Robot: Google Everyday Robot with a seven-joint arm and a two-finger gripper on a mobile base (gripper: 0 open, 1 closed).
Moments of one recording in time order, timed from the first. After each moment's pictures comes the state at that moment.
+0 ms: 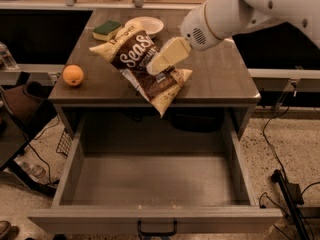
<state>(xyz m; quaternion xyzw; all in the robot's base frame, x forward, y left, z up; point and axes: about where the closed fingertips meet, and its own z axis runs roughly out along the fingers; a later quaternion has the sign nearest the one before) 0.621 -0.026 0.953 -0.49 0.76 0.17 0.40</state>
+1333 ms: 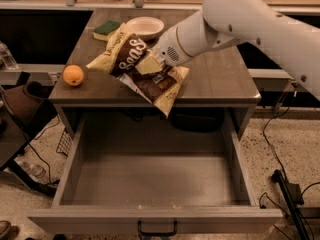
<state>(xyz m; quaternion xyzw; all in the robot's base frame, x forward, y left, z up) 0.633 0.028 0.900 -0.50 0.75 0.21 0.38</state>
